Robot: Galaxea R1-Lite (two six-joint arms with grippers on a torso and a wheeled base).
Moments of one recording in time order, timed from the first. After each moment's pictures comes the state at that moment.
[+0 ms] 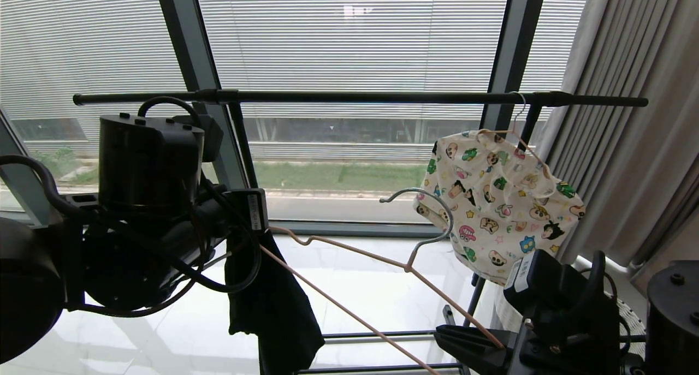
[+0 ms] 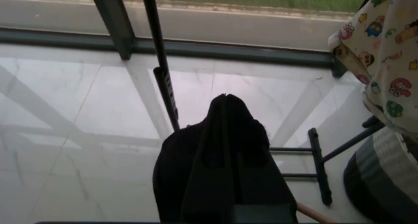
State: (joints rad) left arm -0.58 1.50 -0.87 -0.22 0.54 -0.20; right arm 1.14 1.41 -0.54 -0.50 -0.12 0.11
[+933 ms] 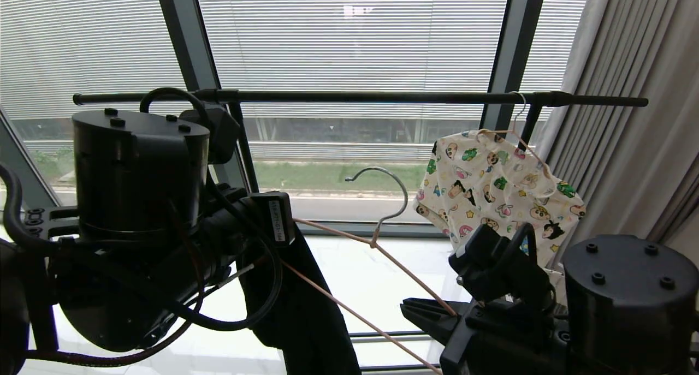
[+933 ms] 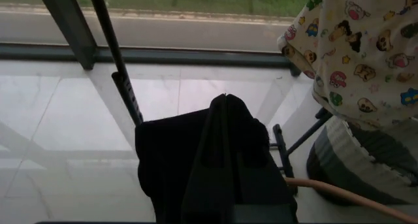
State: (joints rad) left arm -0.76 1.46 -0.88 -0.22 0.56 -0.26; right arm 1.11 1.57 -0.65 -0.57 -0.12 0.12
